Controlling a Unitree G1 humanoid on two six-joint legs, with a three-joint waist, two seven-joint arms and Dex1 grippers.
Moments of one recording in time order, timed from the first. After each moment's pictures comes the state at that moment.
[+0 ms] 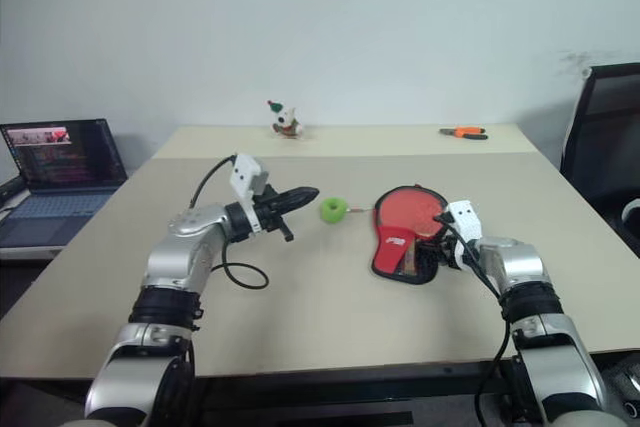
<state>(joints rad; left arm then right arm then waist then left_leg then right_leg) -0.85 0.41 0.09 0.43 -0.24 0.26 -0.93 -0.88 -0.45 0.04 0.65 0.21 0.71 0.63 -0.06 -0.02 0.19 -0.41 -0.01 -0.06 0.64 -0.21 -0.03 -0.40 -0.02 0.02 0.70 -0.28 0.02</state>
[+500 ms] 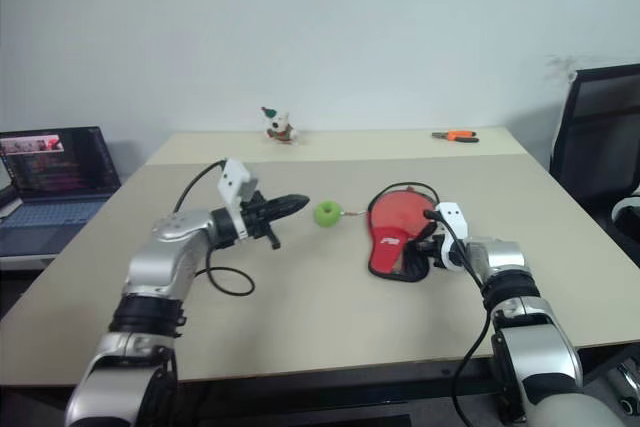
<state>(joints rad) -0.74 0.52 0.08 0.31 -0.29 0.34 -1.02 -0.98 -0.35 -0.02 0.88 0.20 0.66 0.70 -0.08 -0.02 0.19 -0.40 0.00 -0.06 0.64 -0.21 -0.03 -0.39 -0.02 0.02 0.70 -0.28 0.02</state>
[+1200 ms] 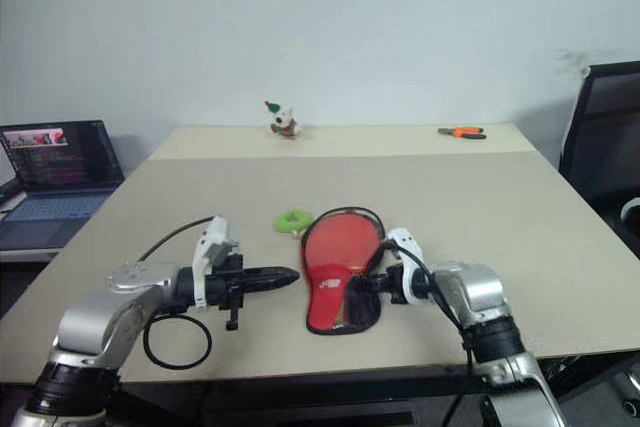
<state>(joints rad) -0.39 0.69 0.05 -0.16 -0.51 0.64 -1.17 -0.64 -0.27 0.05 0.07 0.33 1.15 0.71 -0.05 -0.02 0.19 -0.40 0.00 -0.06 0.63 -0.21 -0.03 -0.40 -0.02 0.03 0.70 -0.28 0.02</state>
